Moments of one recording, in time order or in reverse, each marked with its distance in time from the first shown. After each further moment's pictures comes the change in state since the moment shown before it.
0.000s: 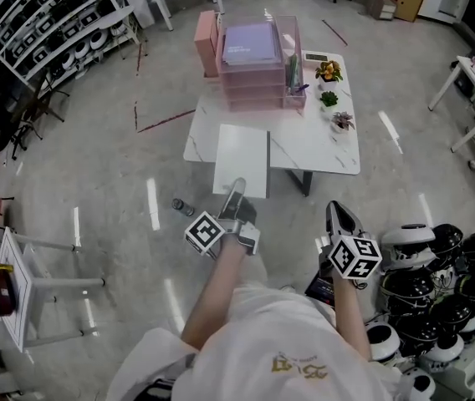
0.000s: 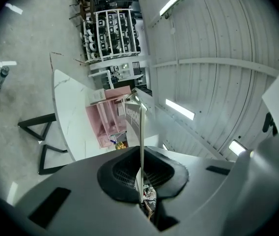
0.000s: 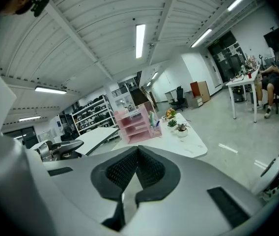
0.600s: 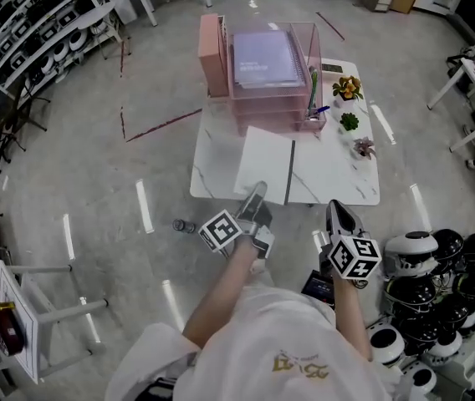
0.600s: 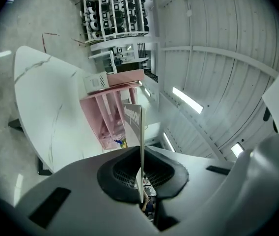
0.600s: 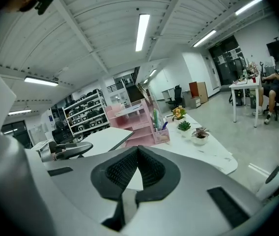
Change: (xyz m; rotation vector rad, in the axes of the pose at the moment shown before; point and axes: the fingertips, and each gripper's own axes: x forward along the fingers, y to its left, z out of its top) left arm 0.123 0.080 0.070 -0.059 0.205 0.021; right arm 0.166 0.039 0.028 -0.034 0.034 -0.080
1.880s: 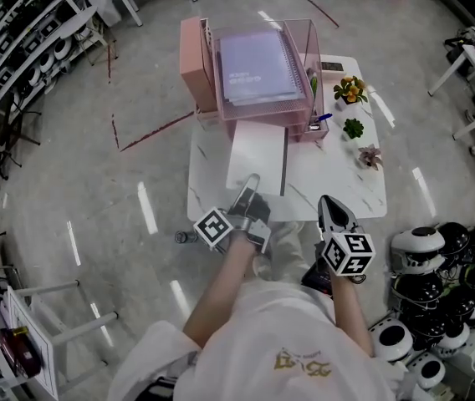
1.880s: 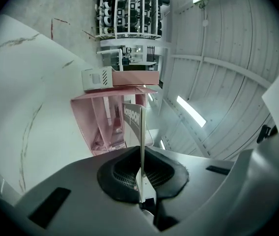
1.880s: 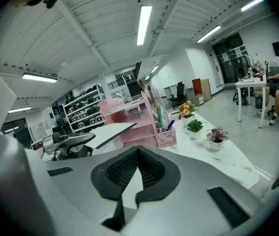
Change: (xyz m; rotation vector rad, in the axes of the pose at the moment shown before) left arm 0.078 0.024 0.060 -0.179 -0.039 -0.059; right arm 0.096 -0.005 0.006 -0.020 0.039 0.014
